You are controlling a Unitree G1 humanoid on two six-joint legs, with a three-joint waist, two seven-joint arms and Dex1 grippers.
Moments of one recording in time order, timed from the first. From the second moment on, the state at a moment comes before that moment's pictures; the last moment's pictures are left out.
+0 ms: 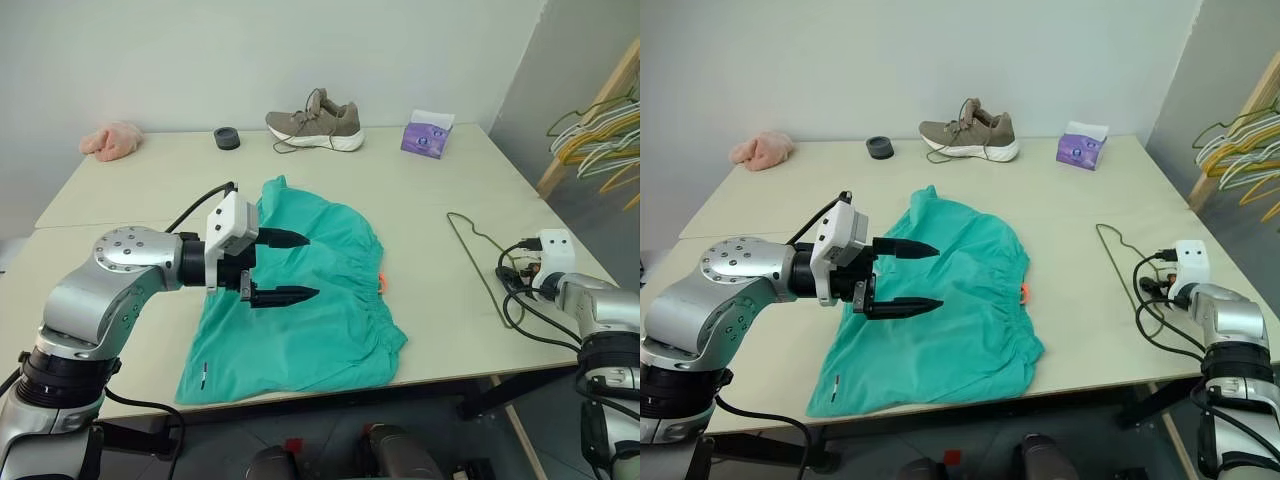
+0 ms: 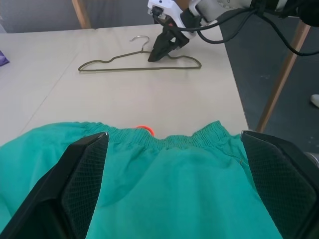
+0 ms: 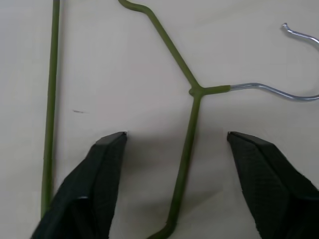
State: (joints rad) left arm -0.47 0.86 -0.01 -0.31 -0.60 0.60 -1.15; right arm -0.57 -0.63 -0.19 0.57 0.18 0.73 0.43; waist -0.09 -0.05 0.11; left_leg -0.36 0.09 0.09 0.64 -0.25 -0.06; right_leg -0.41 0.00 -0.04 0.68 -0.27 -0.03
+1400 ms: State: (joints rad) left arm -0.55 0.87 0.00 0.07 -0.50 0.64 -1.23; right arm -0.72 -0.64 0.27 0.02 -0.18 -0.32 0.70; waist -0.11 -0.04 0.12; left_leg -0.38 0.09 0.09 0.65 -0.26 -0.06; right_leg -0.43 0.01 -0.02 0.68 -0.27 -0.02
